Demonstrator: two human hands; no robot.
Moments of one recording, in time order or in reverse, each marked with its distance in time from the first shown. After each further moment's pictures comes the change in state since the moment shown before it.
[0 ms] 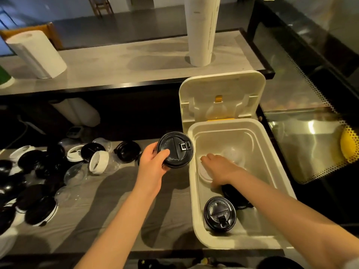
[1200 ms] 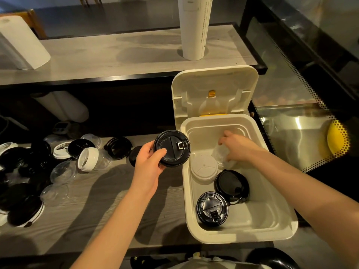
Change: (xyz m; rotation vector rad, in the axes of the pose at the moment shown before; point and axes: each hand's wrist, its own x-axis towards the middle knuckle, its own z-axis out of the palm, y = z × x) left_hand -0.005 -0.008 0.006 -0.015 -0.002 -0.051; right_hand -0.025 0.062 -0.043 -0.038 0.076 0.201
